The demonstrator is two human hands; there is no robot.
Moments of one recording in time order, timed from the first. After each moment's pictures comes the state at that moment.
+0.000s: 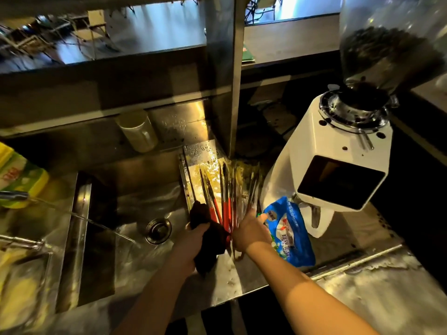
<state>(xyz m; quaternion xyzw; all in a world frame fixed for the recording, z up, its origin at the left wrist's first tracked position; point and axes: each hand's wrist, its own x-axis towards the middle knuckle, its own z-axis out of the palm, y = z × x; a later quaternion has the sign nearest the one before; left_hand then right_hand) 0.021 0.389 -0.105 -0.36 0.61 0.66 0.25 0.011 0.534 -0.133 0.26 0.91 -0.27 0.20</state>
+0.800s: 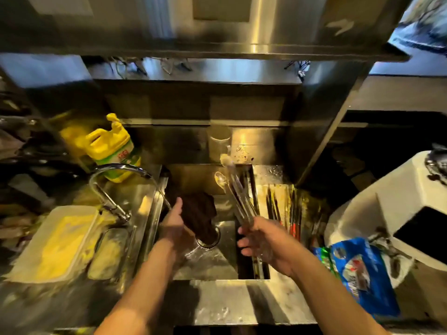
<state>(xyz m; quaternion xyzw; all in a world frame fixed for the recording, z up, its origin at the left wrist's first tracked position) 0.009 0.184 -0.077 -0.35 0.38 0.86 0.05 0.022 0.409 -0.021 0.12 0.59 -0.73 0.34</state>
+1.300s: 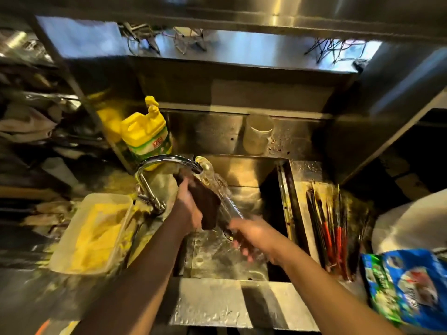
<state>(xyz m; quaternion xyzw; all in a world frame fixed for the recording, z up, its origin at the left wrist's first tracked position) -0.036 0.067 -0.095 -0.35 0.35 0.87 0.06 0.005 0.249 -0.048 0.06 0.75 -0.51 0.42</state>
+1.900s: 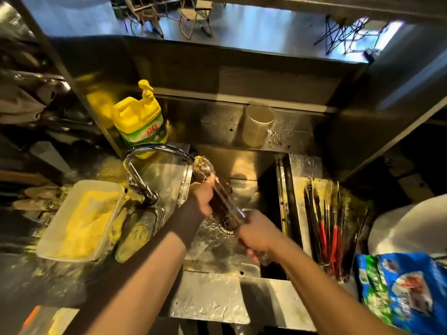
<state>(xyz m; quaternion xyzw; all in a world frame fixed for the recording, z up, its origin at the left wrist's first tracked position) -0.069 0.100 -0.123 -0.39 0.48 0.78 0.12 0.001 0.274 -0.056 0.00 0.82 -0.41 0.40</state>
